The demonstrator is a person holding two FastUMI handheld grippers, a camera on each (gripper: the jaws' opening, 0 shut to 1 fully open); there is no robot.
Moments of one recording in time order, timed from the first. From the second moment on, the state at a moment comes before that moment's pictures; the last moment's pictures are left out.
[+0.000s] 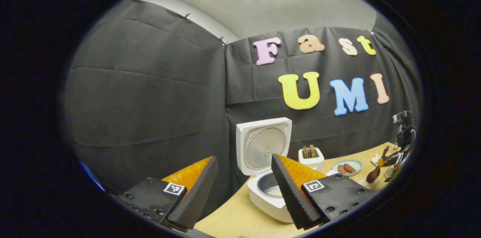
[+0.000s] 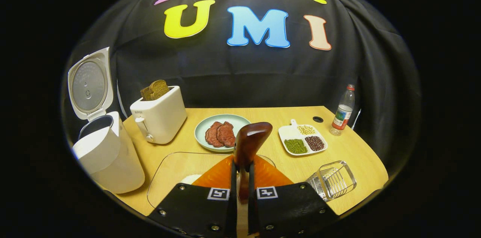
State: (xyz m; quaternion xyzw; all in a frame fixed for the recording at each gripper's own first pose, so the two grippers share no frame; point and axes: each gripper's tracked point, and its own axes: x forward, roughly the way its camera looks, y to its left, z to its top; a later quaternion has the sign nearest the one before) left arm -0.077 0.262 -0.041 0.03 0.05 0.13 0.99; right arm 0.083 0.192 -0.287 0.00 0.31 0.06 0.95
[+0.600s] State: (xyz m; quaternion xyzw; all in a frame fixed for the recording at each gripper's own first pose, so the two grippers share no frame) left arm -0.079 0.261 -0.047 0.02 0.05 0.12 0.99; right arm 0.047 0.220 -0.292 0.17 0.35 0.07 0.92
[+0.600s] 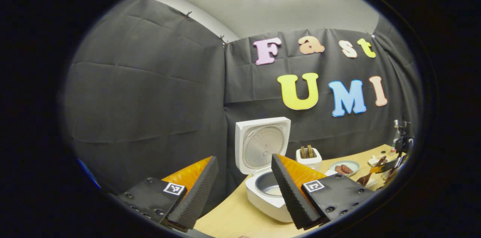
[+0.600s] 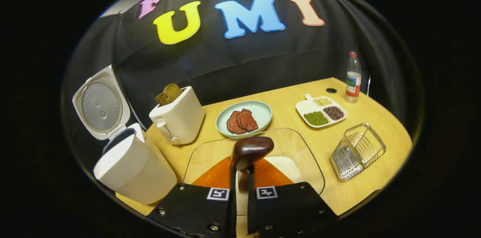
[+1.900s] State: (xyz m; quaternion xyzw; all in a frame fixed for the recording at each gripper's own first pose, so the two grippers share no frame) left arm -0.066 0.230 -0.045 0.04 0.05 0.09 0.99; right arm 0.075 0.192 -0.256 0.59 0.34 0.06 0.73
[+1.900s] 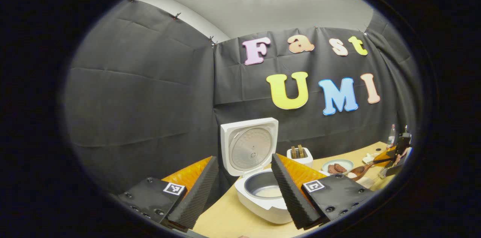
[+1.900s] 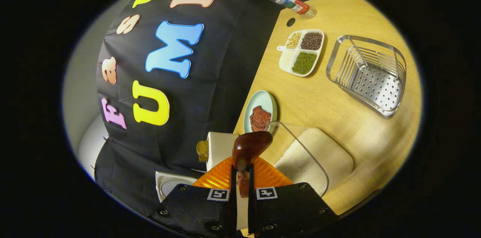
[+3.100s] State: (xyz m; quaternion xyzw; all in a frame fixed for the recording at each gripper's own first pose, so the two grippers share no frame) left arm -0.134 0.323 -0.083 0.02 0.09 0.22 0.97; right arm 0.107 0.432 -0.134 0.50 0.35 0.29 0.74
